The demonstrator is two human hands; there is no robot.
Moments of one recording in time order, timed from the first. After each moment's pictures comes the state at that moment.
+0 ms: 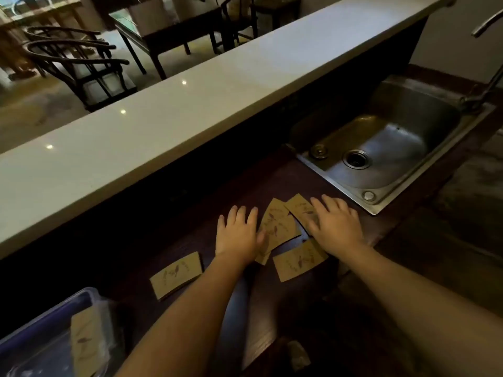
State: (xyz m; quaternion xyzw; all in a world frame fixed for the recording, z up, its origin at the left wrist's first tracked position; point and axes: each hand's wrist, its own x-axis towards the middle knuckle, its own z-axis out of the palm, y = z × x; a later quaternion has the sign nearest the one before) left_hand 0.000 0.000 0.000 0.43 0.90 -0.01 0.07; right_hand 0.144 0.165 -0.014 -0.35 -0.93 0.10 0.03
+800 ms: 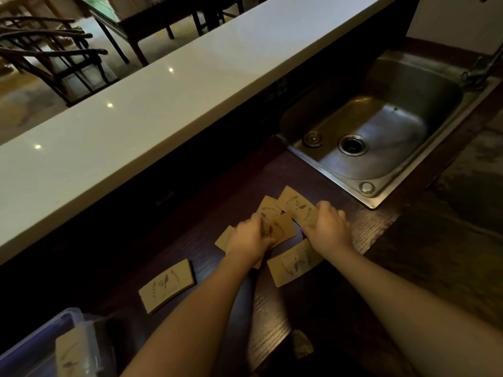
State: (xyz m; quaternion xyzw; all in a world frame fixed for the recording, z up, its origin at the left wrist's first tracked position) left_hand 0.002 0.040 -0.017 0.38 0.89 0.09 0.22; right_hand 0.131 0.165 -0.032 -0.48 -0.83 0.27 0.05
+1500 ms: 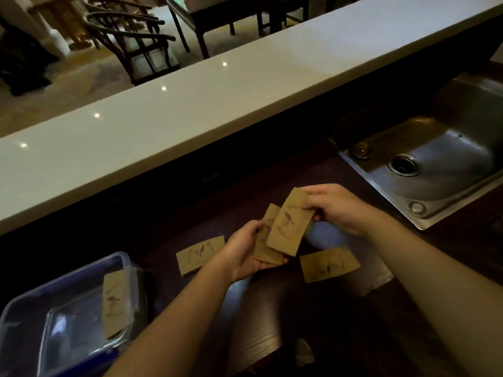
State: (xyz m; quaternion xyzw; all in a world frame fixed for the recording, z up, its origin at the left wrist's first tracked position) left_hand -0.005 -0.053 0.018 -0.07 0.50 0.64 0.58; right_hand 0.070 0.150 0.046 -0.22 -0.68 0.70 -0.03
